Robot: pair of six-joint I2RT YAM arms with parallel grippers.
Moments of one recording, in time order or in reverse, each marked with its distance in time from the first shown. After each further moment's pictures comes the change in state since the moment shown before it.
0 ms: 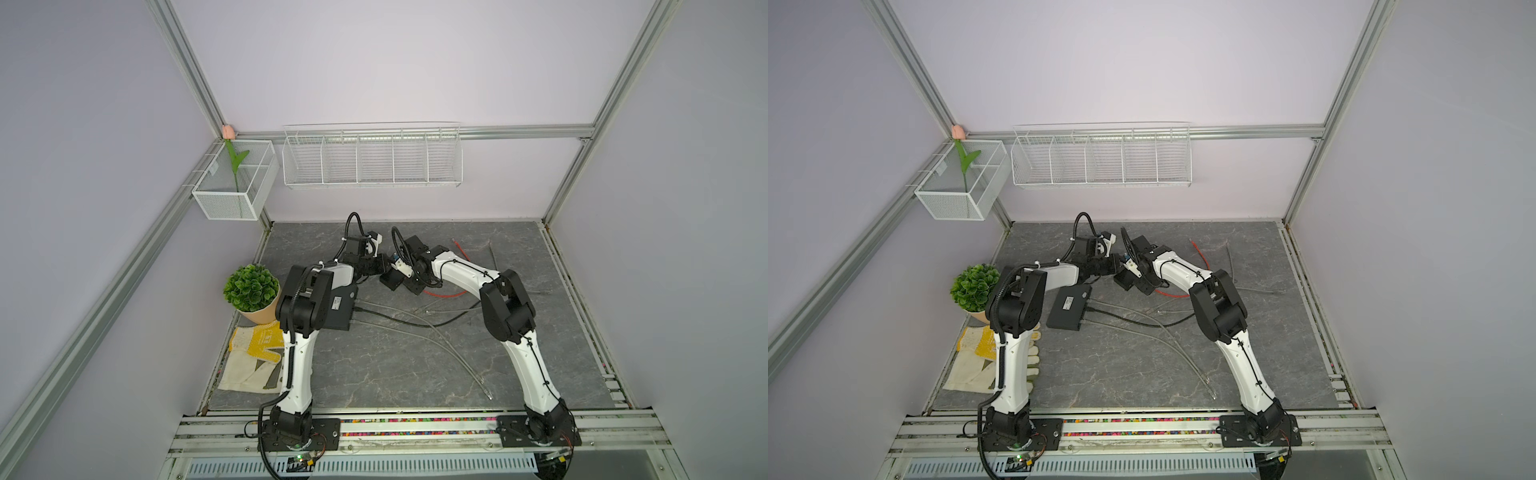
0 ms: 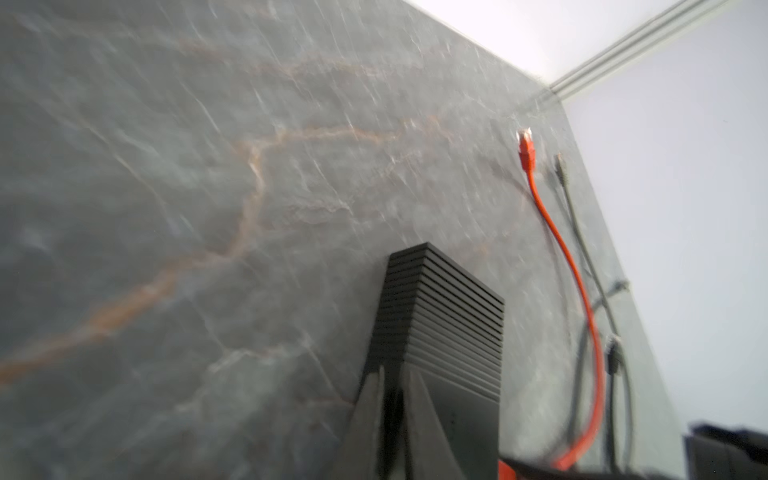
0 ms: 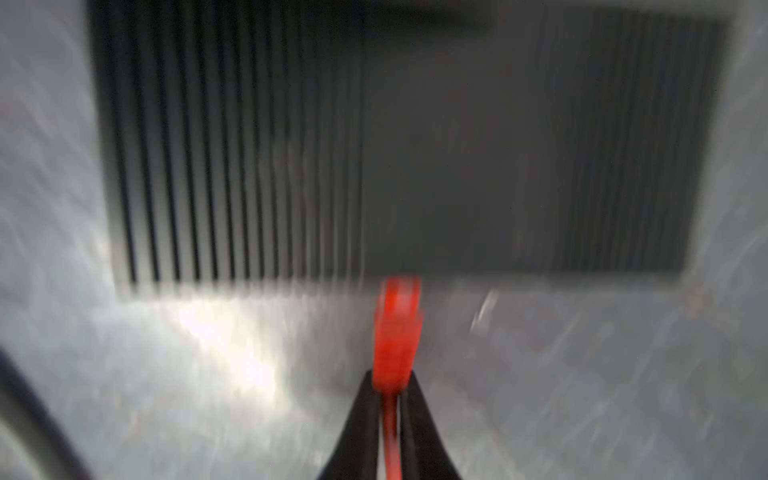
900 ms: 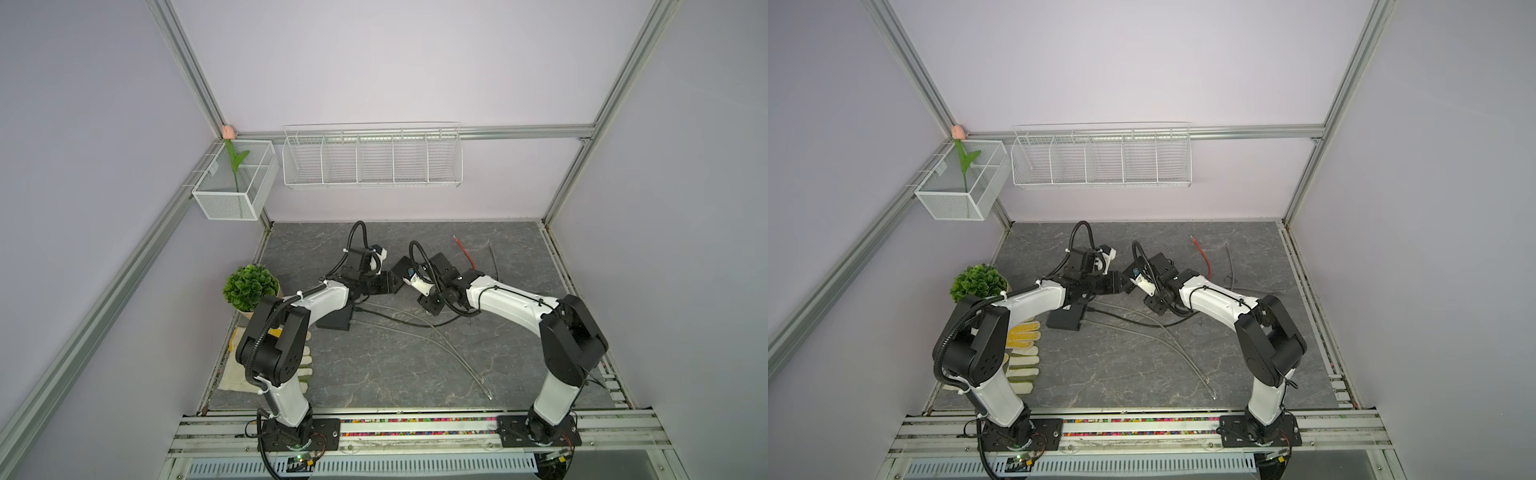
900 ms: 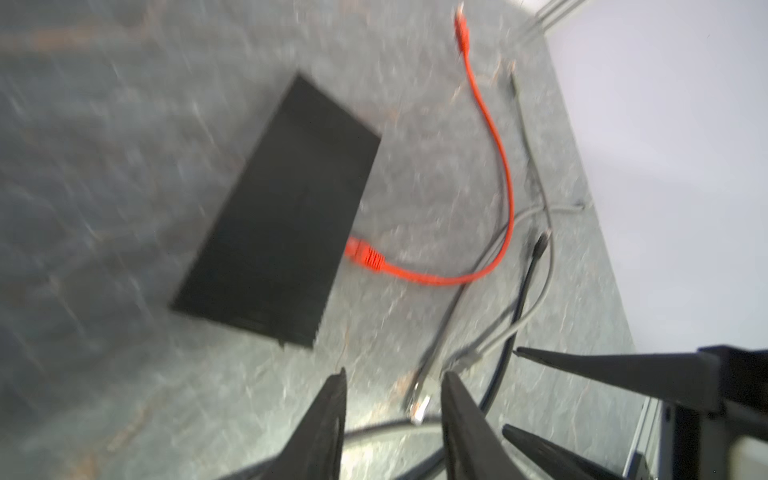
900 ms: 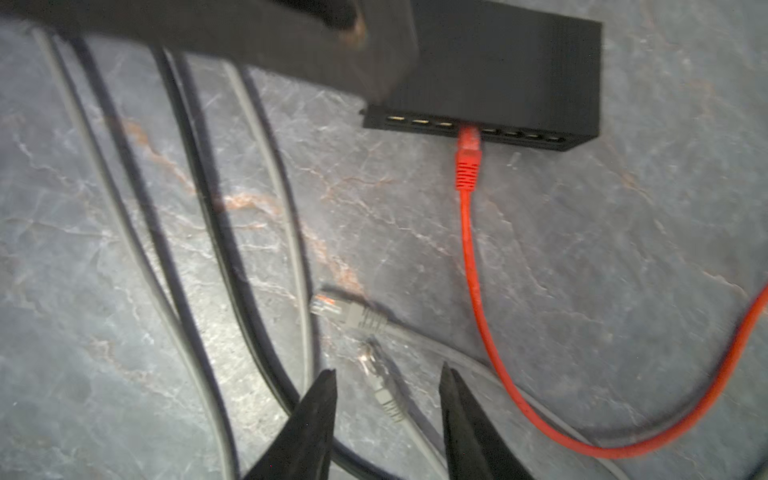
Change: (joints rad) left arm -0.125 -0.482 -0.400 -0.166 -0.154 -0.024; right arm 0.067 -0.525 -0.607 0.182 -0.038 -0.047
